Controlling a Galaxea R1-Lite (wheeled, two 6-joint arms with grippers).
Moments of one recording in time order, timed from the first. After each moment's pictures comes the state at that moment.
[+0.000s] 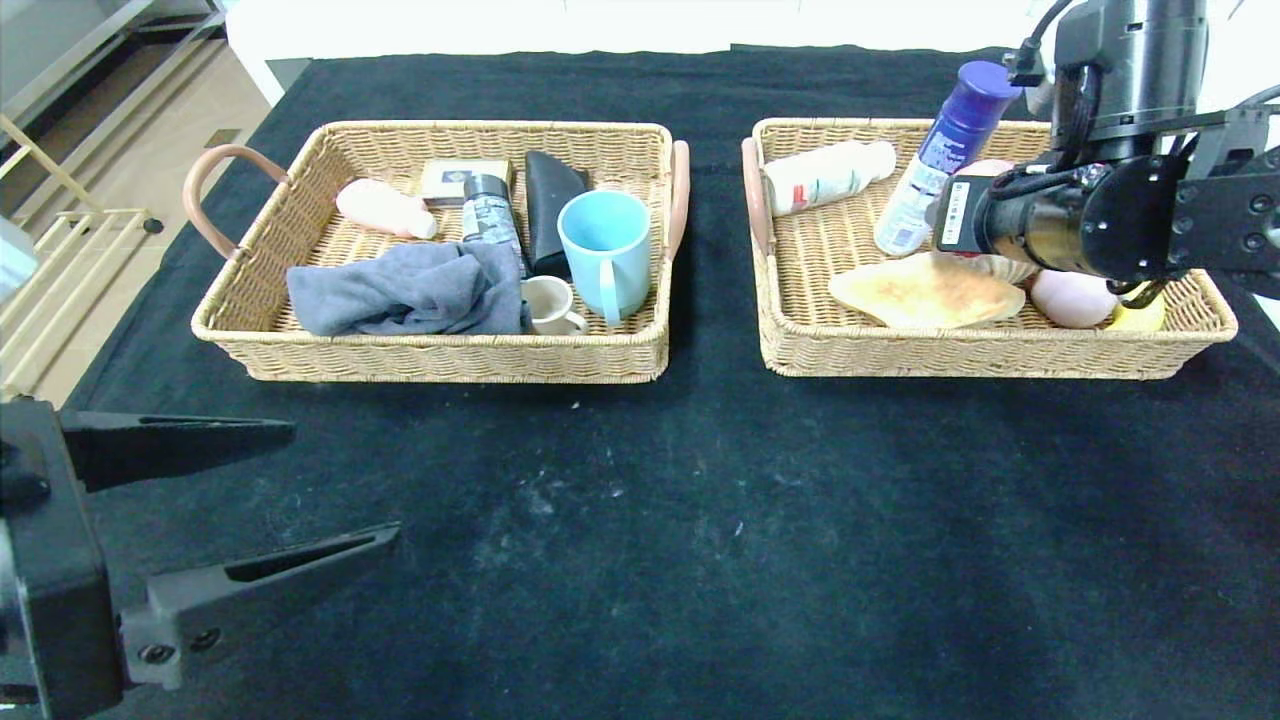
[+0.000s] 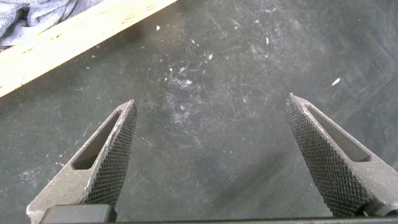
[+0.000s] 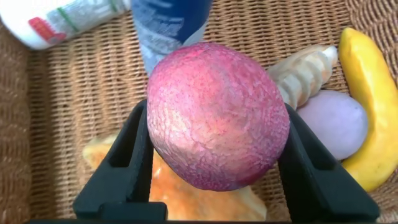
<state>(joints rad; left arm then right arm) -0.53 1.04 -0.95 0.26 -0.07 0.10 0.41 1.85 -1.70 0.07 -0.59 0.18</state>
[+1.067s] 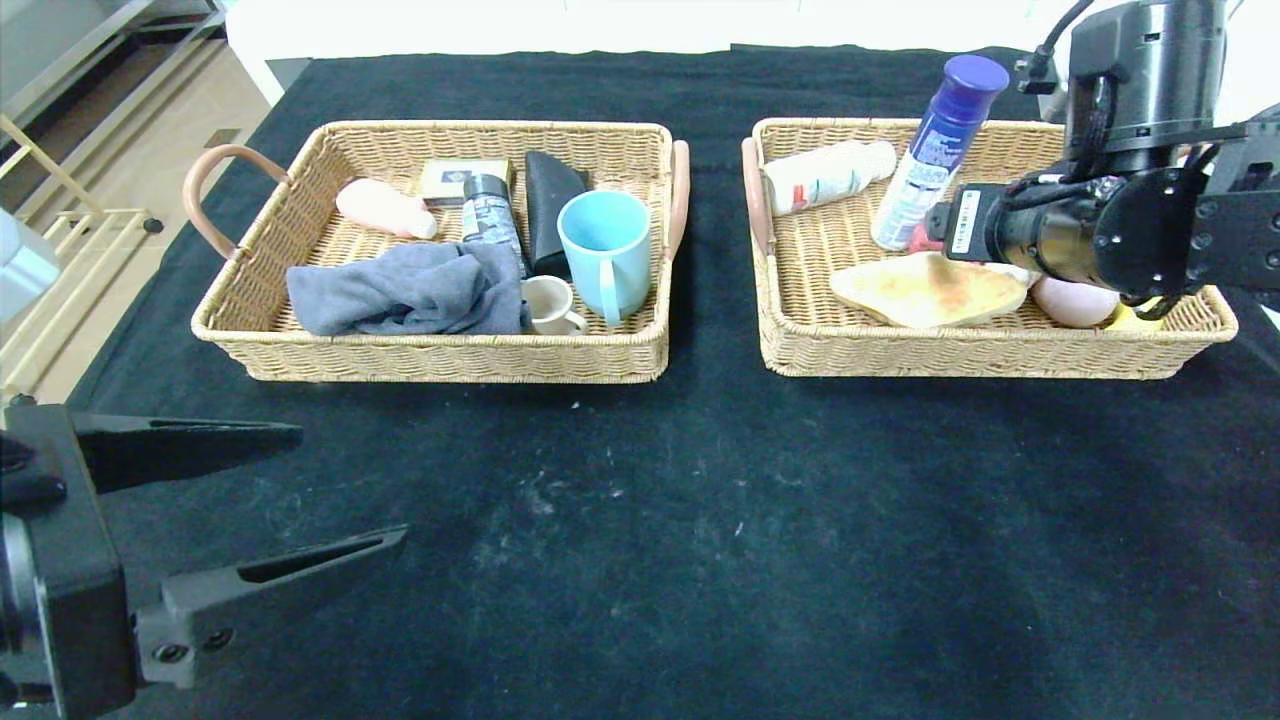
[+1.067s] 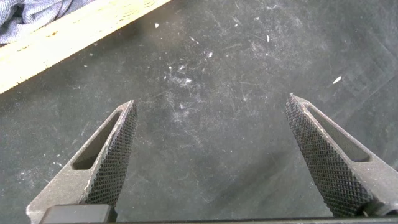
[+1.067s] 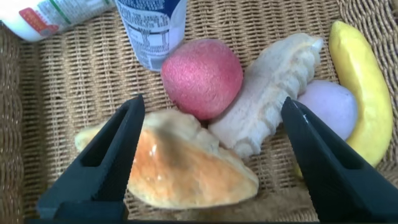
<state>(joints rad) -0.53 1.05 -0.95 0.26 -0.07 0.10 0.42 1.81 -1.62 0.05 -0.61 0.18</state>
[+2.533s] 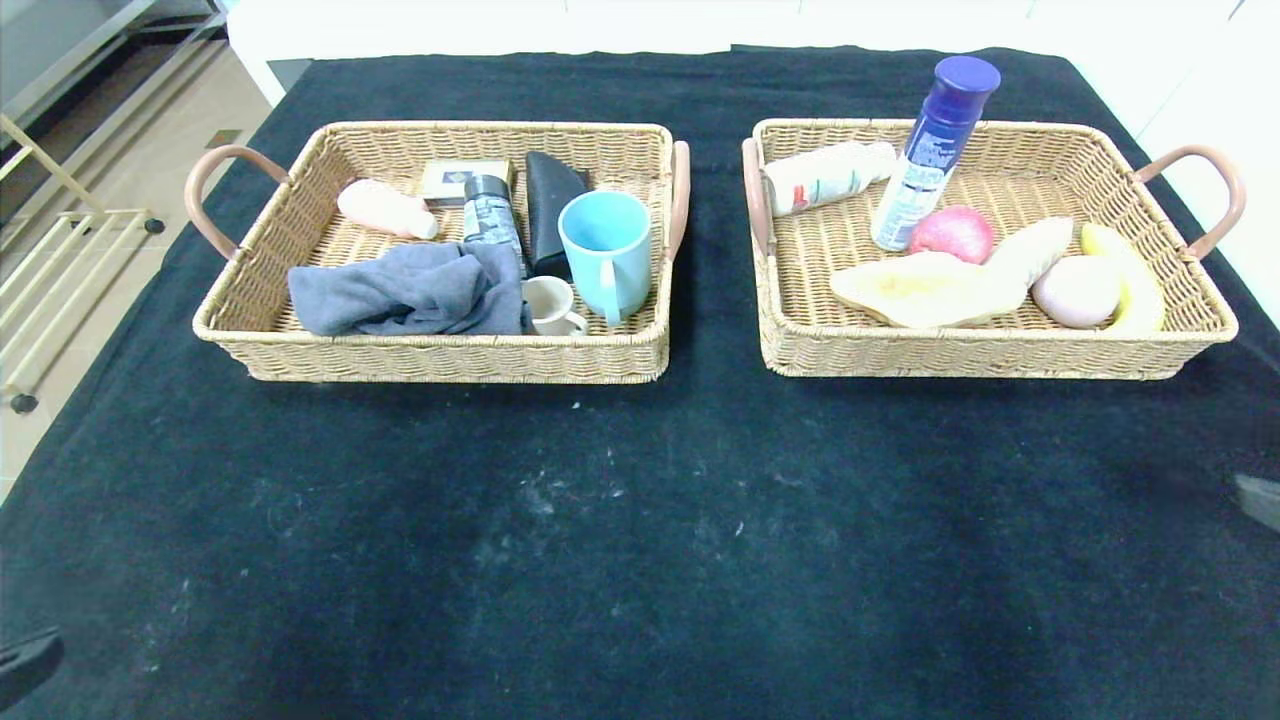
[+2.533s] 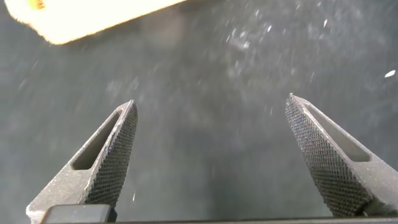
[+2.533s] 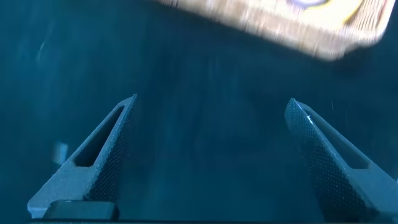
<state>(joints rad) -0.33 0.69 -0.94 0.53 0.02 0.10 0.48 0.92 -0.95 0.39 -0.24 -0.06</state>
